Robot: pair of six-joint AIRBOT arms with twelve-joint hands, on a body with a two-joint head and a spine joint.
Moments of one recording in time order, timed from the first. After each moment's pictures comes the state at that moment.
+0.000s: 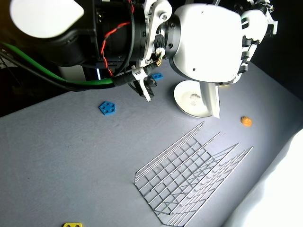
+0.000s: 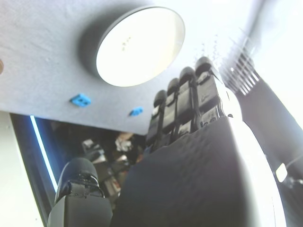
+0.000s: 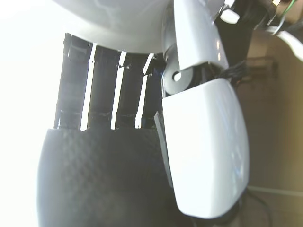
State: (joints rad) left arm 0.42 -0.62 1.37 1.61 -1.05 -0.30; right arm 0.05 -1.01 1.16 -1.03 0.38 0.69
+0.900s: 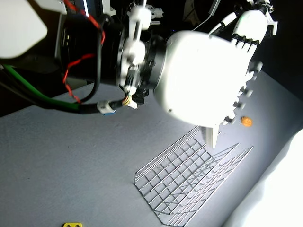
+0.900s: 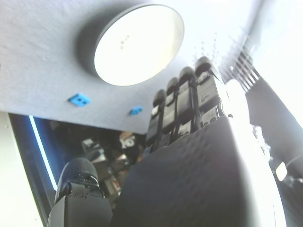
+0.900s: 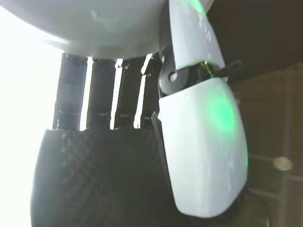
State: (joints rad) left arm 0.42 -0.63 1.37 1.61 -1.05 -0.30; right arm 0.00 -0.95 1.16 -0.78 0.21 0.68
